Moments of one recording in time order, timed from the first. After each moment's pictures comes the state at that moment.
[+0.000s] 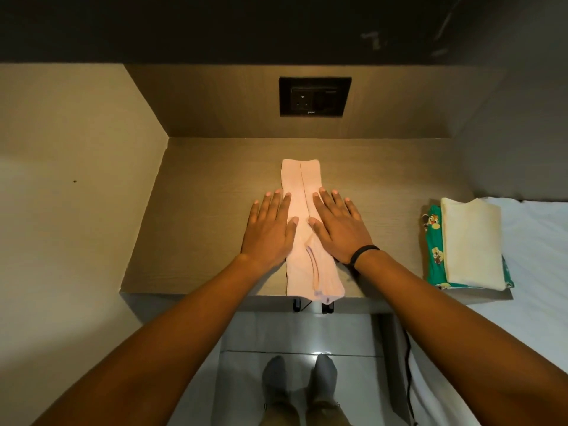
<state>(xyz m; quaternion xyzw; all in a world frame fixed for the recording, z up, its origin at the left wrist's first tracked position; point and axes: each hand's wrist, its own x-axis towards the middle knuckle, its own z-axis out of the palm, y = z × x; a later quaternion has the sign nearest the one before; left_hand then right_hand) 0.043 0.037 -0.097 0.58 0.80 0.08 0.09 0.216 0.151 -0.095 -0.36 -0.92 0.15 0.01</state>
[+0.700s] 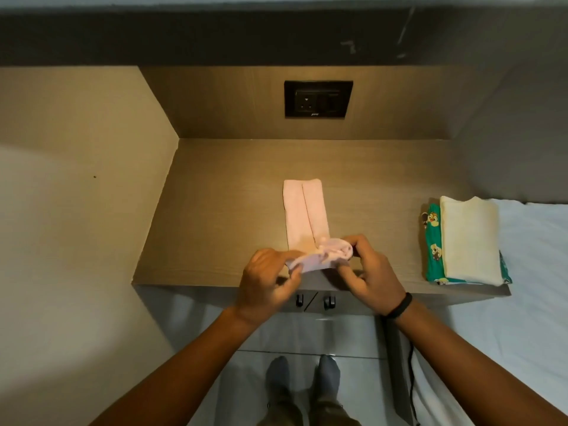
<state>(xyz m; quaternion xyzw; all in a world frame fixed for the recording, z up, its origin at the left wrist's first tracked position) 0.089 -0.071 -0.077 0.63 0.66 0.42 0.01 0.297 0.067 -0.043 -0.26 -0.83 0.42 0.25</state>
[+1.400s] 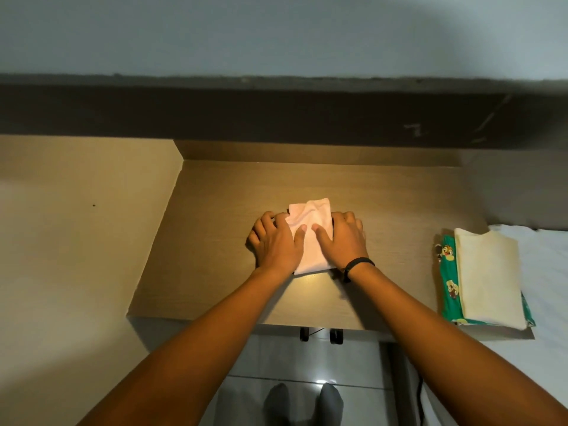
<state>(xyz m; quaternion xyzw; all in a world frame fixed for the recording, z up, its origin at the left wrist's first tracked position) 0.044 0.070 -0.083 0.39 0.90 0.15 0.10 0.173 0.162 -0.077 -0.52 -0.81 0.26 0.09</state>
